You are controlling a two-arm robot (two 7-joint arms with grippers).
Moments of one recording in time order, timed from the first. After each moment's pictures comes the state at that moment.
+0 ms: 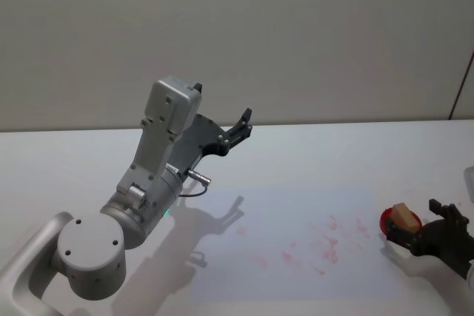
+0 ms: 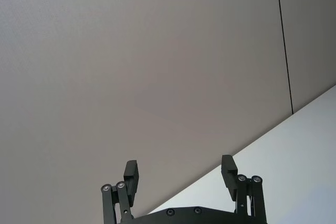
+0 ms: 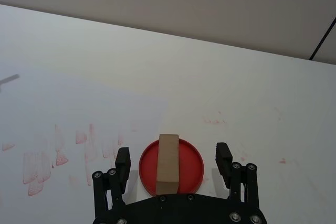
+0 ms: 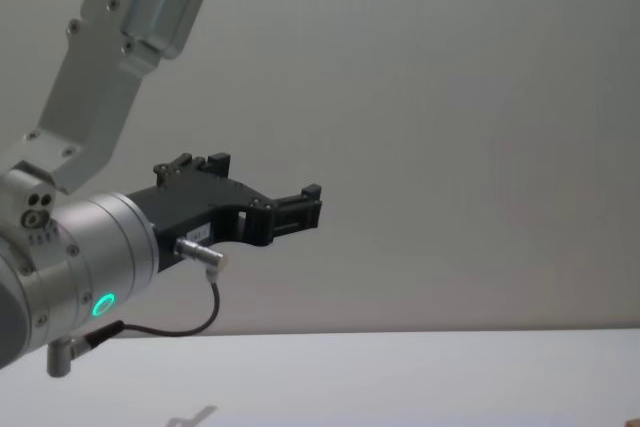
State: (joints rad) left arm -0.24 0.38 0.45 -1.63 -0.20 0.01 -0.01; right arm -0.07 0.40 -0.19 -1.64 0.27 0.26 0.16
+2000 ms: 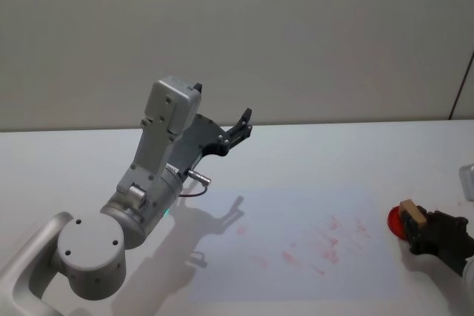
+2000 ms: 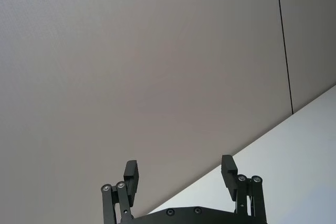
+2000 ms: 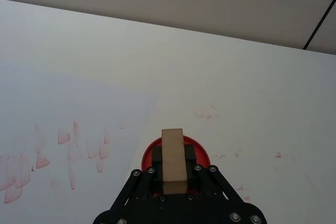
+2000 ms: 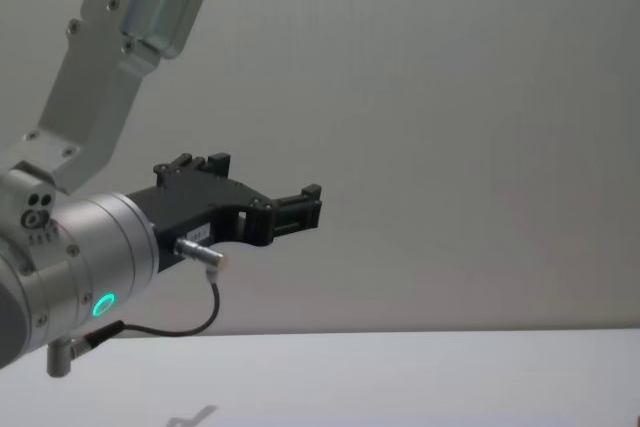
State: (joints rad) left arm -0.24 0.38 0.45 -1.63 -0.20 0.01 -0.01; right arm -0.05 0.37 -0.19 -1.60 0.25 0.28 0.14
